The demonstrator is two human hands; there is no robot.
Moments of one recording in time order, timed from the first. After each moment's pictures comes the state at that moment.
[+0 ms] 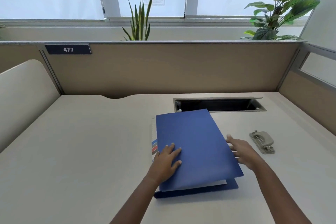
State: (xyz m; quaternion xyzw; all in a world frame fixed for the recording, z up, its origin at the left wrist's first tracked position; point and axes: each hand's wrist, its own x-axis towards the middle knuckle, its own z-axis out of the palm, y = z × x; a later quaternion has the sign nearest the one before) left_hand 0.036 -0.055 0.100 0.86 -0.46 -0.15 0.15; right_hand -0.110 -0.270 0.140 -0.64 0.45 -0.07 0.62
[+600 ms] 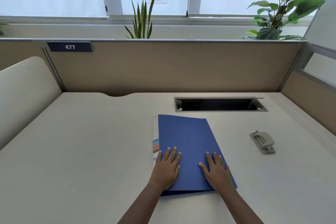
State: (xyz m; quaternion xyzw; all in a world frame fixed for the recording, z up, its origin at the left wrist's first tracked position) left_hand 0.030 -0.059 0.052 0.88 -0.47 -0.02 -0.01; right_hand -0.095 -0.203 0.054 -0.90 0.39 0.05 0.18
